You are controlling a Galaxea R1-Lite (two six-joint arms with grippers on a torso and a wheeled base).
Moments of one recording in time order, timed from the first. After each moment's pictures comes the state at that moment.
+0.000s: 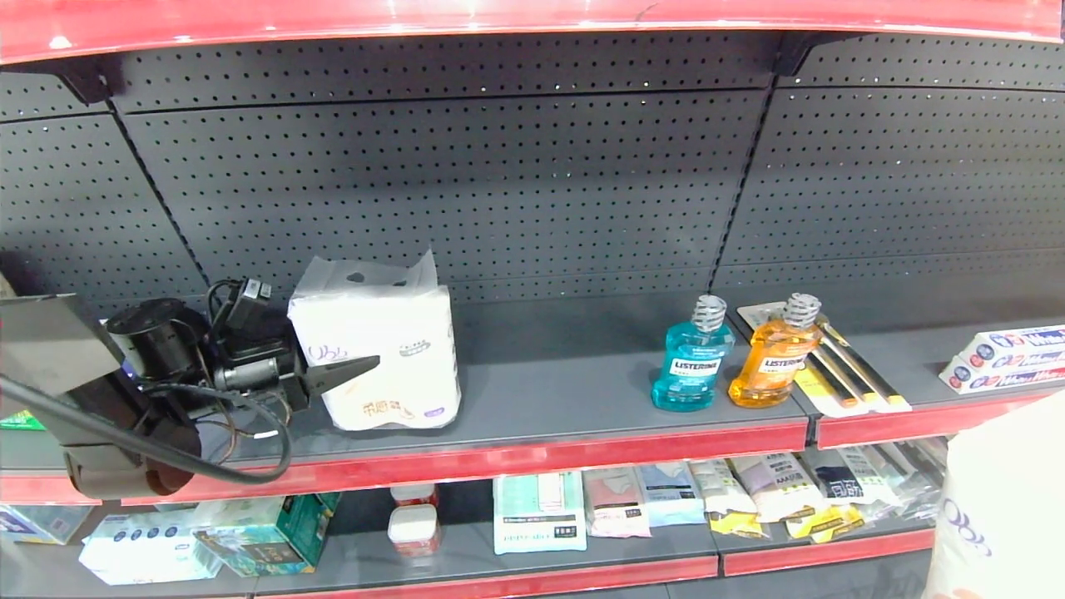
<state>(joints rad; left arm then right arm) 0.11 2.22 -0.70 -1.57 -1.24 -0.07 -0.10 0.10 -0.04 -0.02 0.24 -0.22</state>
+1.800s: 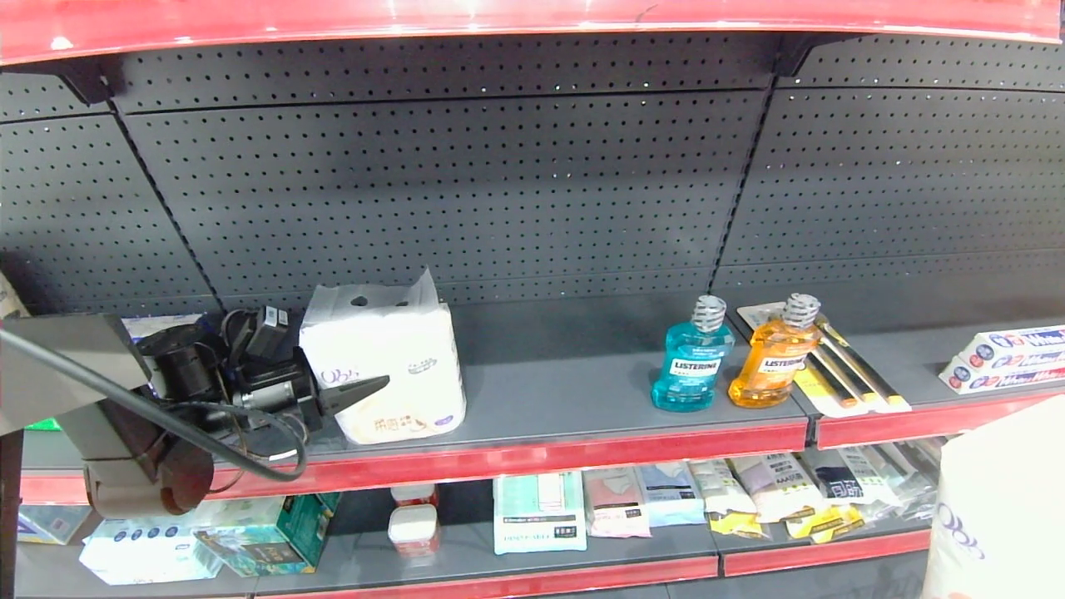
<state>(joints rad) 0.10 2.29 -0.66 -1.57 -1.16 0.04 -0.10 0.10 -0.03 -0.02 0.23 -0.22</state>
